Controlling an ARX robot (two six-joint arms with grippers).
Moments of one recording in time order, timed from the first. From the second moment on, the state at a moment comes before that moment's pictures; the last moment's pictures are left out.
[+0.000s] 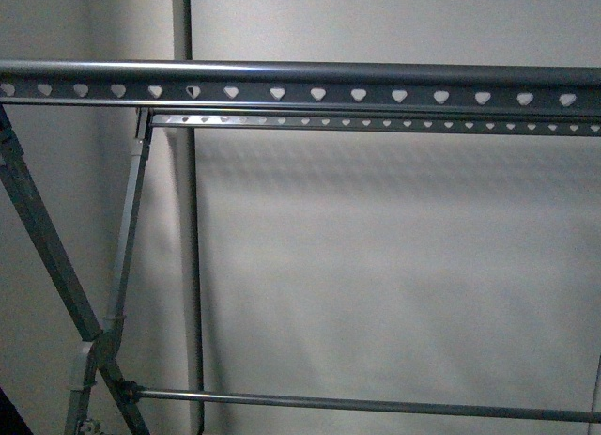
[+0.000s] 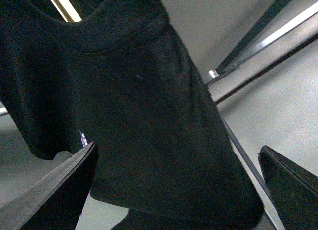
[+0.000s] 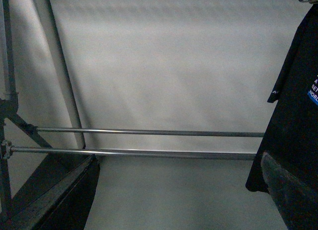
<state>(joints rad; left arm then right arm) 0.20 1.34 0.88 -0.03 -0.43 -0.70 0.00 0.00 0.01 0.00 0.00 -0.01</state>
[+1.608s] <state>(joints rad) -0.03 1.28 0.85 -0.03 0.21 -0.25 0.00 0.00 0.01 0.00 0.00 -0.01</state>
